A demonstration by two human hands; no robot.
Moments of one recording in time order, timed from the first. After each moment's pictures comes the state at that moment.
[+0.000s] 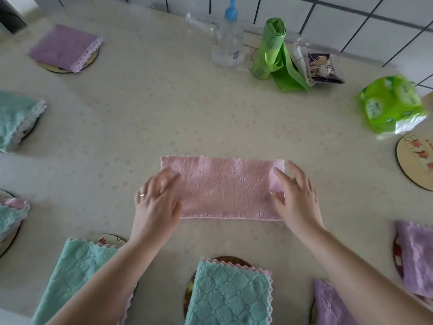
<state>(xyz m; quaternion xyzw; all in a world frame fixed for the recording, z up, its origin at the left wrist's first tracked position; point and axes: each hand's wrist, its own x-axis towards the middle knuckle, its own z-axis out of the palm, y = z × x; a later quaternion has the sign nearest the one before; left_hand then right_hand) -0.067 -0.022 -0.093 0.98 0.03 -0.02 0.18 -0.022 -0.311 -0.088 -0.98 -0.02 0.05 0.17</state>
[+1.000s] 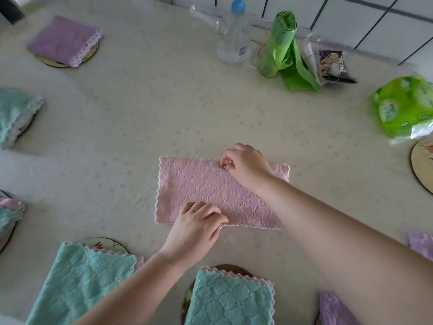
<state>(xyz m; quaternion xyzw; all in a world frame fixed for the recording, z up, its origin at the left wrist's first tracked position) -0.073 -0.073 -0.110 0.96 -0.19 -0.03 0.23 0.069 -0.218 -0.092 -0.95 -0.21 0.14 0.20</state>
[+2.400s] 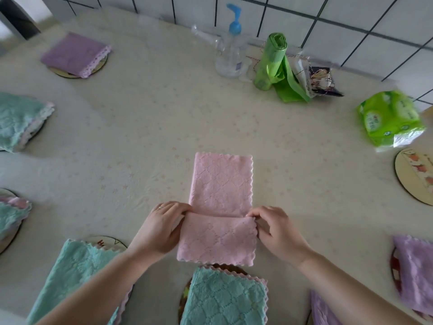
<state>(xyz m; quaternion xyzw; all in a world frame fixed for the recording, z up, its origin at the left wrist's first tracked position) -0.083 -0.020 -0.103 0.94 -0.12 -0.02 0.32 -0.048 -0.299 -0.088 -0.91 -0.19 0.15 0.34</state>
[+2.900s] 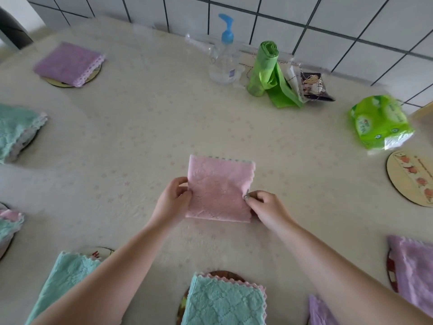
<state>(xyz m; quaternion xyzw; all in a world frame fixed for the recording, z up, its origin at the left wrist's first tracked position) -0.019 -0.054 -0.090 0.79 0.22 -0.14 0.56 0.001 -0.273 -0.094 -0.83 0.14 0.25 0.48</state>
